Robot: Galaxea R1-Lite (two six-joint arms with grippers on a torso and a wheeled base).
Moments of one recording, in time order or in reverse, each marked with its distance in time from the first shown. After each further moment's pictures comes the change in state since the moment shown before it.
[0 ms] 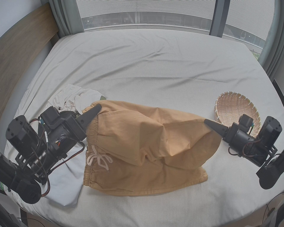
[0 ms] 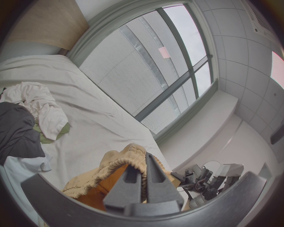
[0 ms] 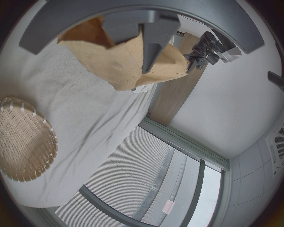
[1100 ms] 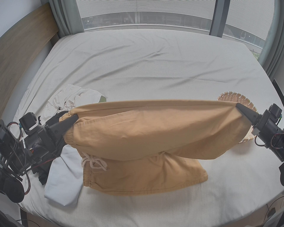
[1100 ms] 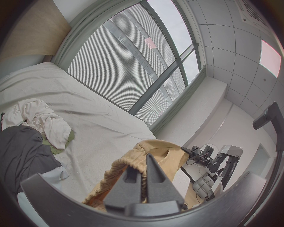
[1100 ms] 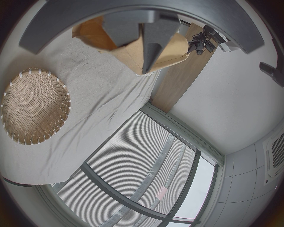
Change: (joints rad) left arm 0.289 -0.101 0.113 0.001 -0.360 0.068; right arm -0.181 -0.249 0.019 0.132 0.031 -0.002
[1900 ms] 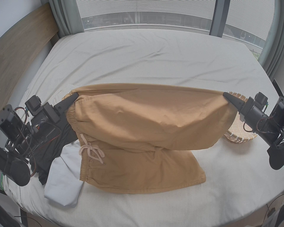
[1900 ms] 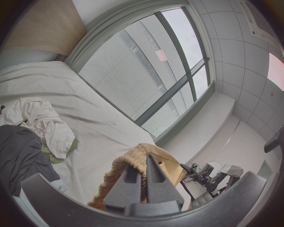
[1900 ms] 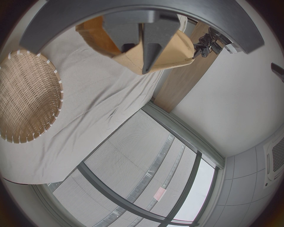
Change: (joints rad) left arm 0.006 0.143 -0.221 0.001 0.130 -0.151; right arm 0.000 0.237 -0.243 -0.001 -0.001 -0.029
